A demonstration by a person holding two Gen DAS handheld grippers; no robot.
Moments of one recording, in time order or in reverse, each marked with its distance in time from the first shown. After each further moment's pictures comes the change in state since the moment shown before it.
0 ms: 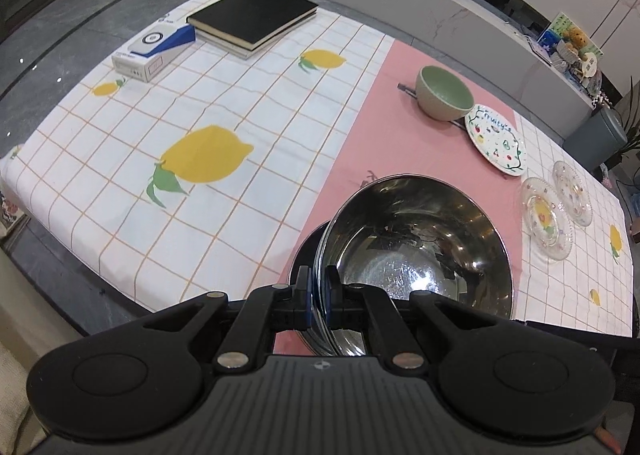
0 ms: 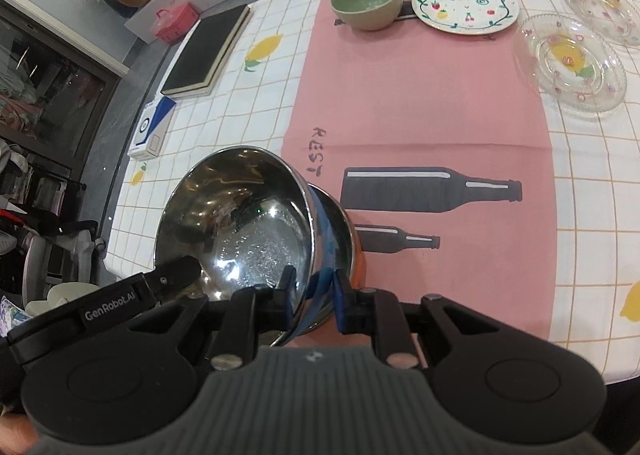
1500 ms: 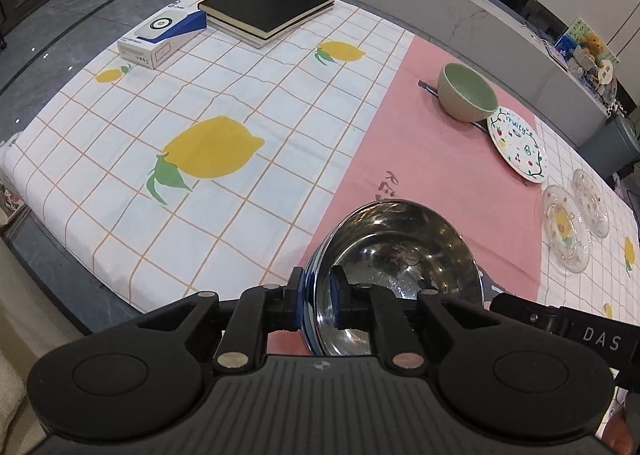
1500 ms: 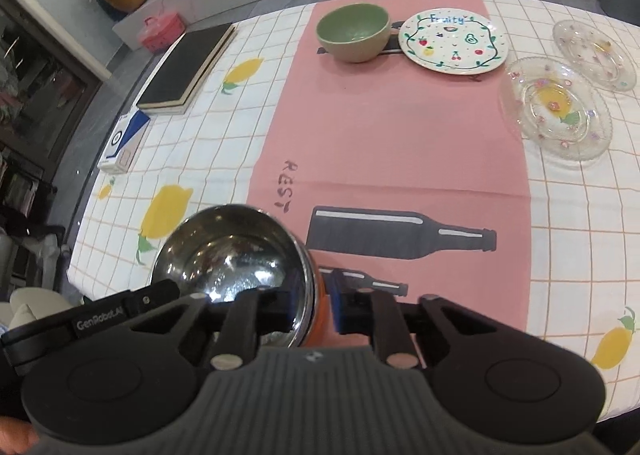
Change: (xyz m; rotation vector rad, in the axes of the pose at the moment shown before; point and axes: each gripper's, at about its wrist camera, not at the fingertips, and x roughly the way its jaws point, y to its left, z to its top) left arm 0.021 0.004 0.004 -0.032 0.006 0.029; right arm 0.008 -0.004 0.016 -0.064 -0.083 -0.089
